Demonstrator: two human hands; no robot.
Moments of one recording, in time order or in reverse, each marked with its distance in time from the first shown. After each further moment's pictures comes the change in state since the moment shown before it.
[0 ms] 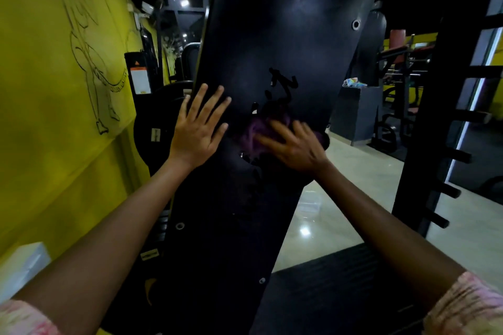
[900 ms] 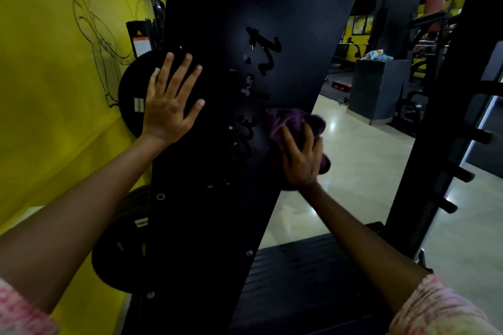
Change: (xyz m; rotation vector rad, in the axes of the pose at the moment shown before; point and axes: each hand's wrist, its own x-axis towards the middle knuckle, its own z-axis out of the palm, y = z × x) left_hand -0.011 0.008 0.004 0.023 -0.004 -0.081; right_hand -0.100 -0.047 0.018 0.262 0.060 0.692
